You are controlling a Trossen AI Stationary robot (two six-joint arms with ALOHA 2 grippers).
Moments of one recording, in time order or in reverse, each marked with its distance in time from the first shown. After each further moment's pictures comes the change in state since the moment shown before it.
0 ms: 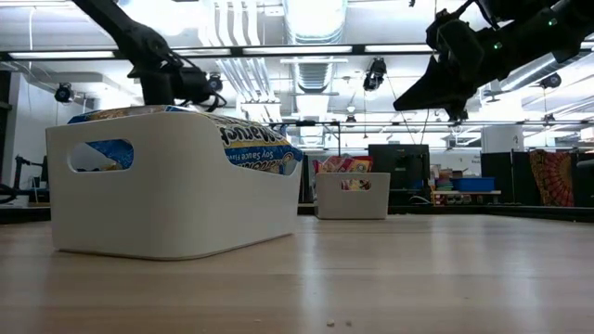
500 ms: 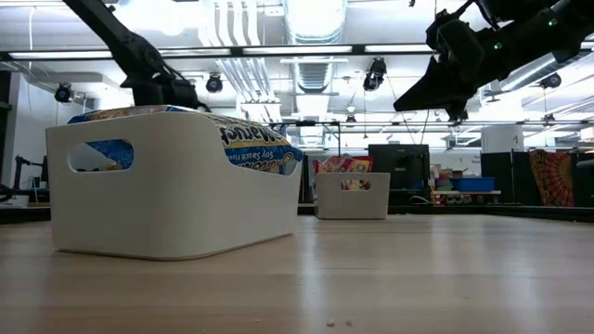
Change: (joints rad) left arm 0.130 0.028 -0.009 0.004 0.080 0.034; right arm 0.000 0.000 0.000 -0.004 0.000 0.000
